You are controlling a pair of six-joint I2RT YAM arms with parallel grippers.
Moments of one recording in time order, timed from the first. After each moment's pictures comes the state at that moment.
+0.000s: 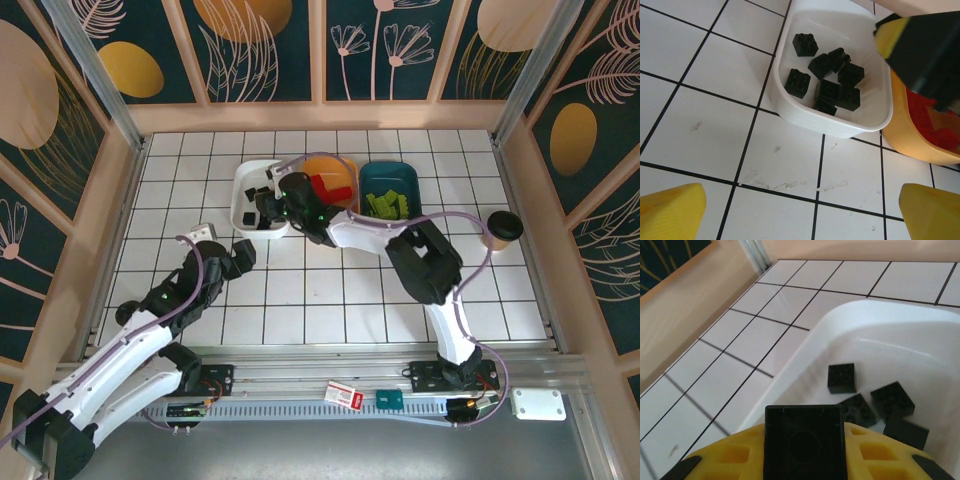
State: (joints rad) left arm -0.57 0.77 0.53 -0.40 -0.37 -0.75; right arm 0.85 2.13 1.53 0.21 0.01 0.35
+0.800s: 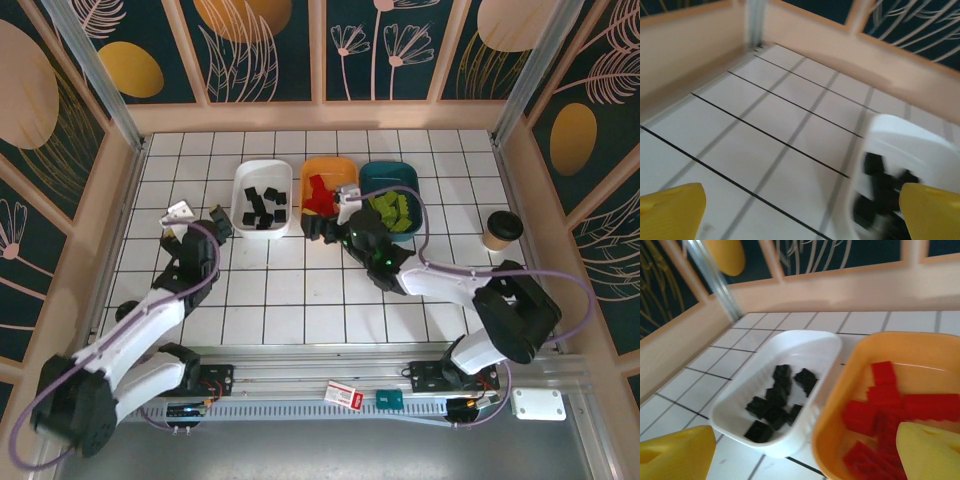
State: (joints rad) left arm -0.37 1.05 0.53 0.08 -0.71 -0.52; right arm 0.82 1.46 0.72 0.54 0.23 0.33
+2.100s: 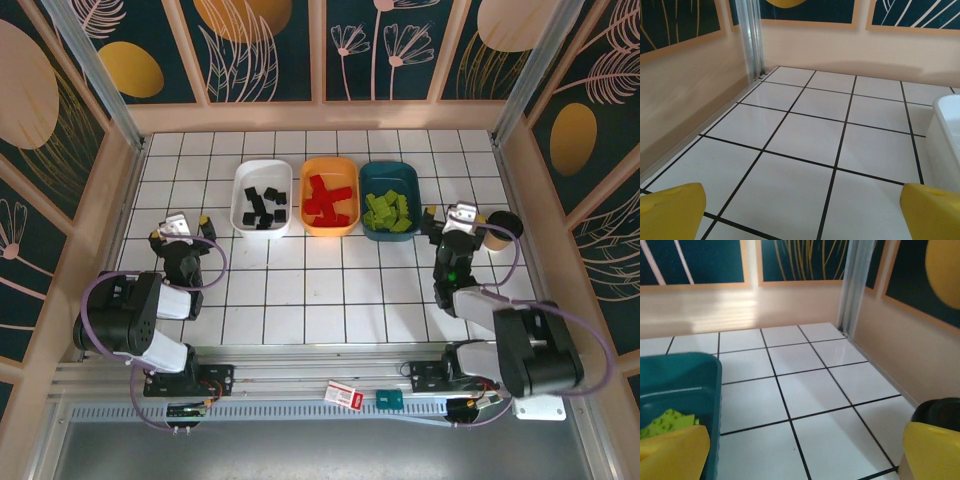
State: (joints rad) left arm -0.05 1.52 0.20 1.16 -0.34 -0.09; right arm 0.18 1.29 0.24 0.90 0.45 0.01
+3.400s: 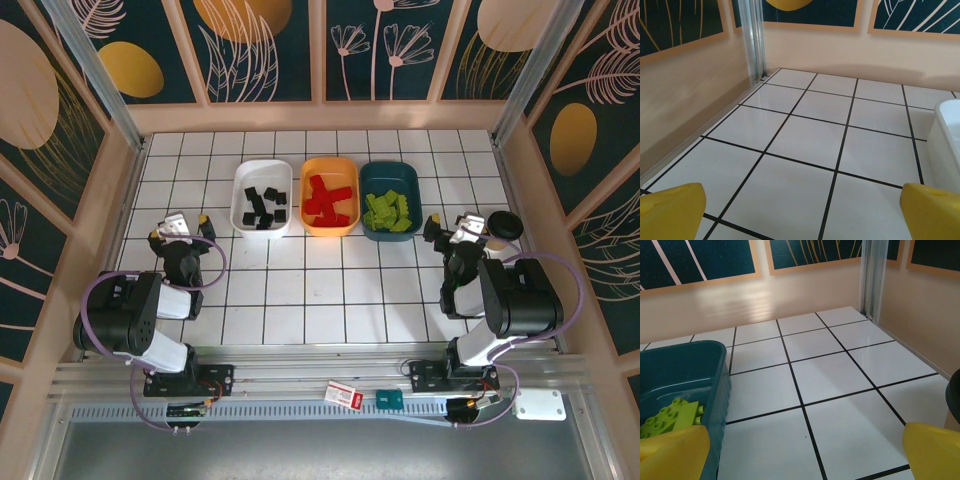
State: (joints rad) left arm -0.05 1.52 0.20 1.17 -0.35 -0.10; right arm 0.02 1.57 0.17 1.29 0.19 0.11
